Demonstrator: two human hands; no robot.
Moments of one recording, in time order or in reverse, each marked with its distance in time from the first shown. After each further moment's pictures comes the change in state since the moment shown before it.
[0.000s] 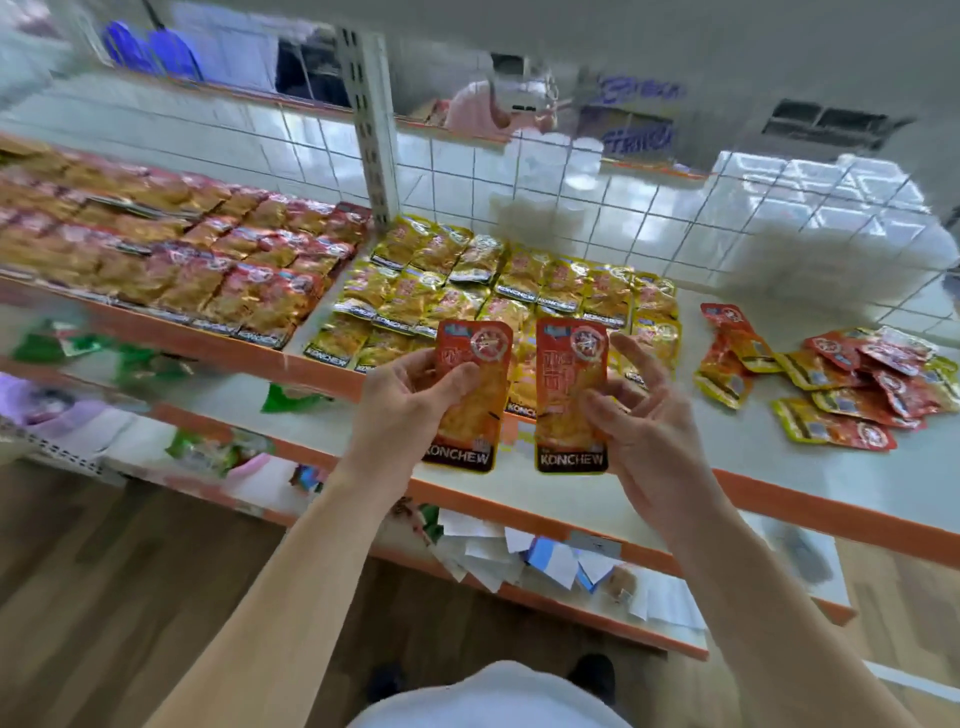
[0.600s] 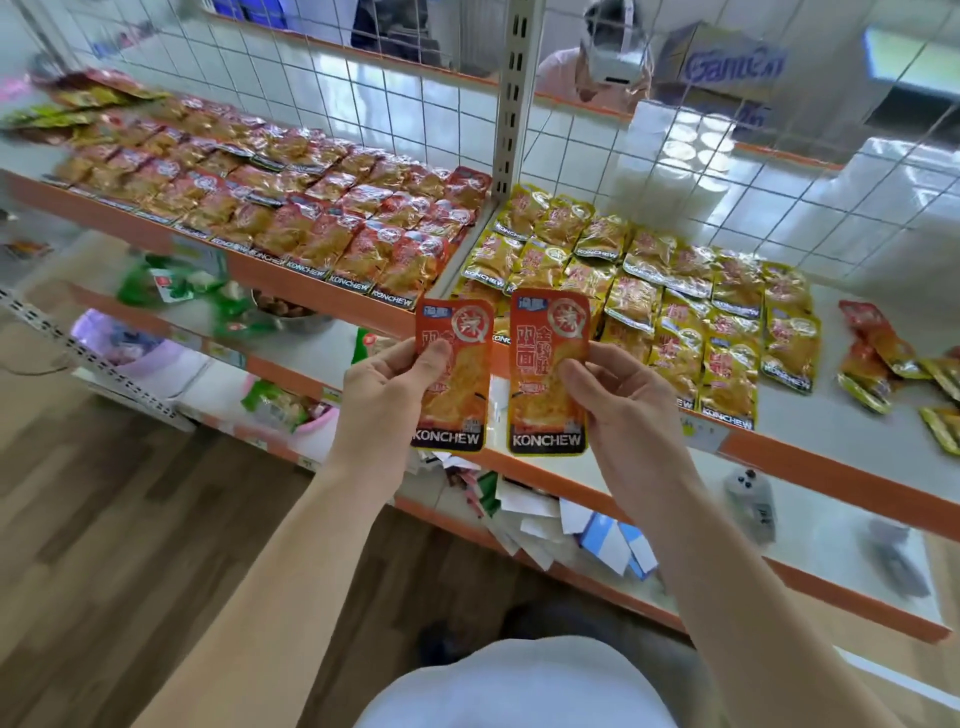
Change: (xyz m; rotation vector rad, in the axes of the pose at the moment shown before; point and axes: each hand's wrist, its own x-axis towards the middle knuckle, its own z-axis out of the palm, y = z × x) left_hand -0.015 -0.012 -0.149 -0.198 0.195 -0.088; right_hand -0.024 0.063 0.153 -0.137 -0.071 0.057
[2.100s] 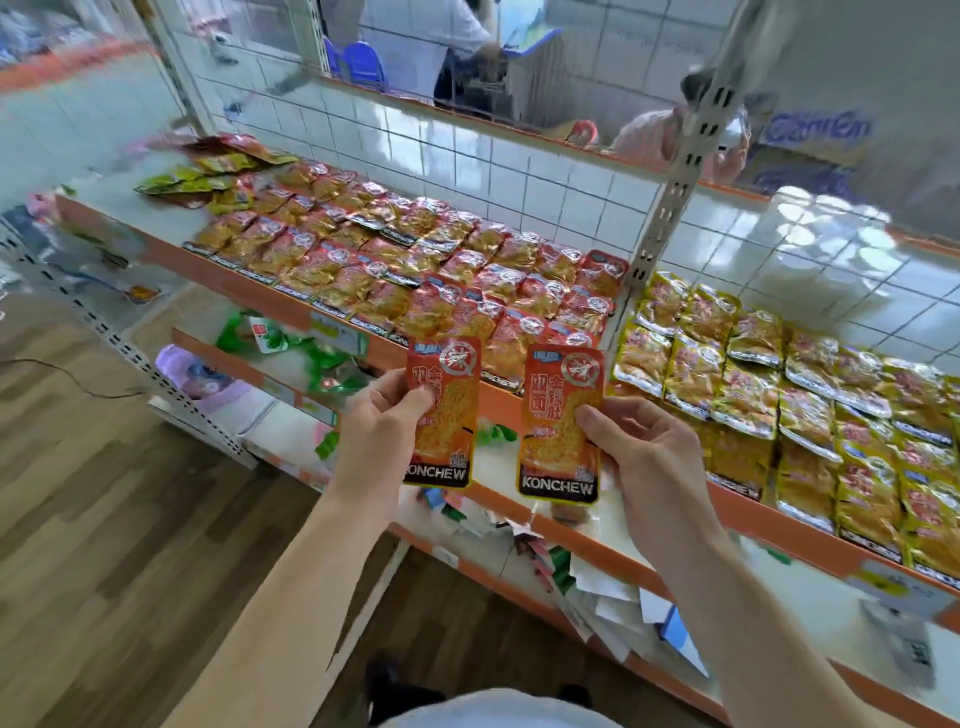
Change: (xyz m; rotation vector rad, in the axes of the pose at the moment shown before) left_hand 0.102 0.070 -0.147 0.049 0.130 0.052; right_hand 0.077 0.021 0.160 -0.055 0.055 0.048
